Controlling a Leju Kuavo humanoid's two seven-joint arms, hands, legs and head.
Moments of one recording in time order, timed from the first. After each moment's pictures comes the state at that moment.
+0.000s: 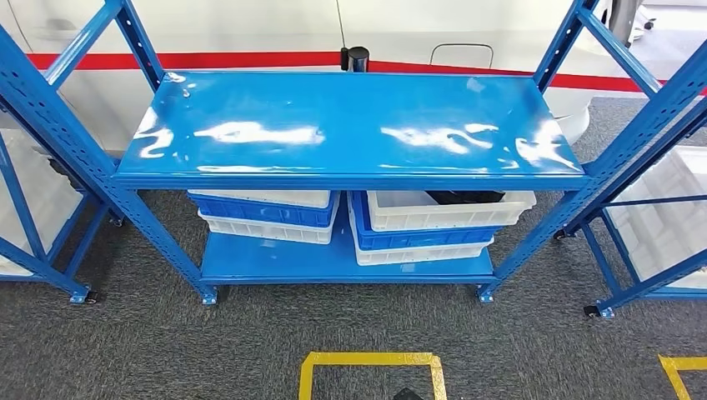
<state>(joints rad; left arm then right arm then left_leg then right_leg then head) -0.20 -0.11 0.27 -0.20 -0.09 0.00 0.07 -0.16 0.06 -0.17 -0.18 0.56 0.09 0.22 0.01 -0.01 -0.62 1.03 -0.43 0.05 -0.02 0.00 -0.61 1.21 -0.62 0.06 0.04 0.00</state>
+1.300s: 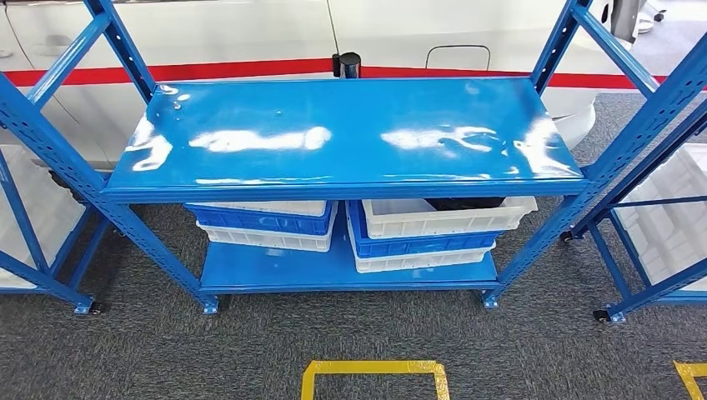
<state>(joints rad) 0.13 -0.01 0.04 -0.37 0.00 0.01 0.00 0.13 0.01 -0.03 -0.36 0.00 0.00 0.00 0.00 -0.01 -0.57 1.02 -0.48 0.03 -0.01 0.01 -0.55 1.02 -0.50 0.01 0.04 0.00</state>
